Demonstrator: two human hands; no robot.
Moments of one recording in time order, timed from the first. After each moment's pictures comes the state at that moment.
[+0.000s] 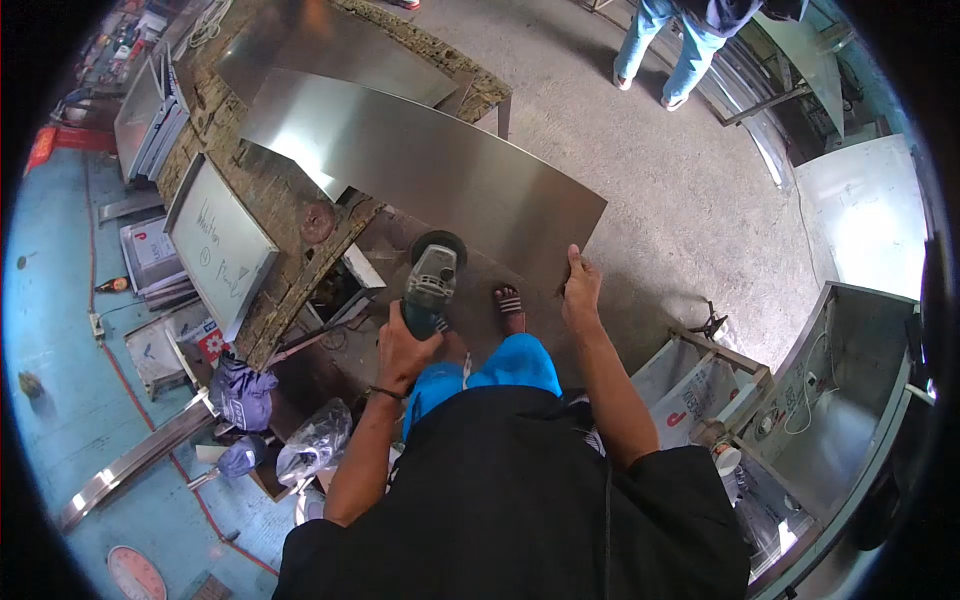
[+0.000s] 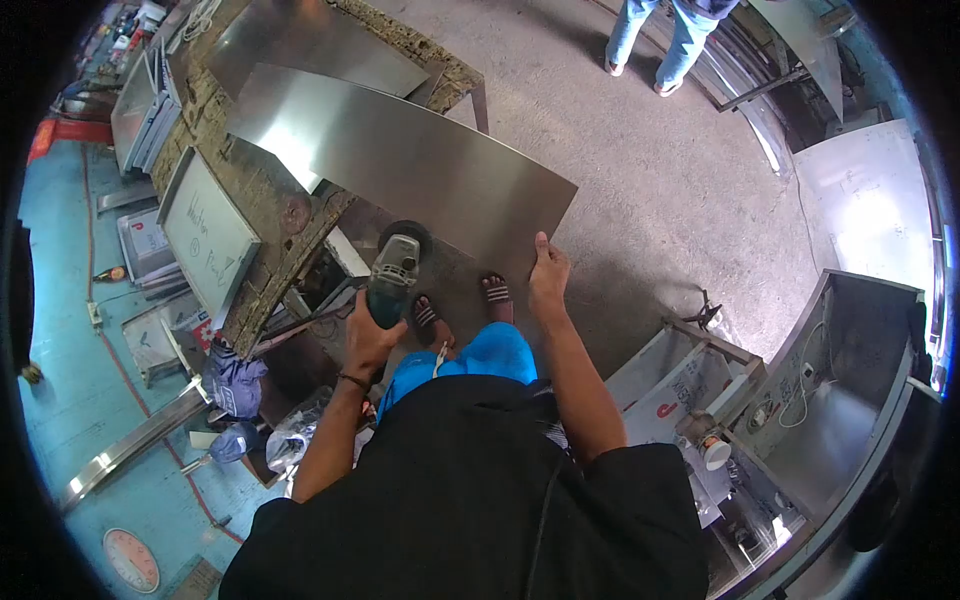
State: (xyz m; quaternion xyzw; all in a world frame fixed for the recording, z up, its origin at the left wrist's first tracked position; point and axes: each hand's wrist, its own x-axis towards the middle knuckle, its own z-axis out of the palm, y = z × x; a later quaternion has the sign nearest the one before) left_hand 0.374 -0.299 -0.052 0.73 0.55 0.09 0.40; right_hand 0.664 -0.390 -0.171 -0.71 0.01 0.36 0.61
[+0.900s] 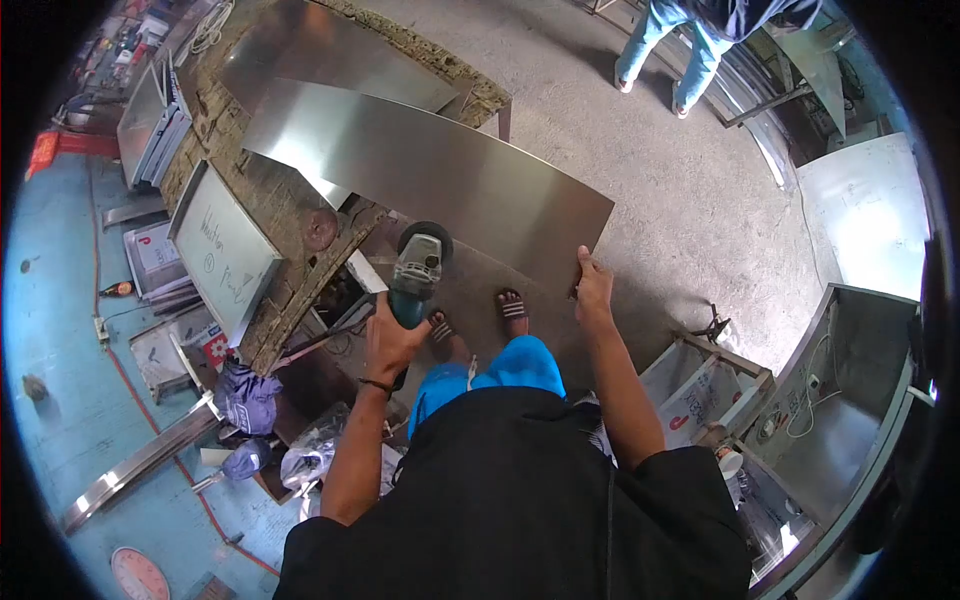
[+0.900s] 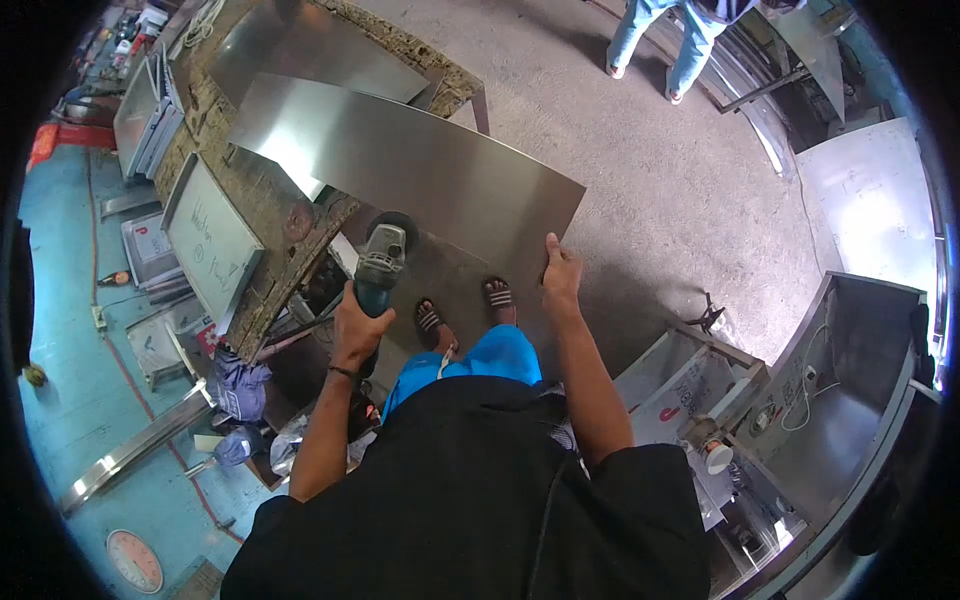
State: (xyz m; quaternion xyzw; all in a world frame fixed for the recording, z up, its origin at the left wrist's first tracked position) left_hand 0.384 -0.268 -0.029 0.69 0.60 0.06 0.40; right_hand 0.685 -0.386 -0.157 -0.72 0.02 0.37 0.59
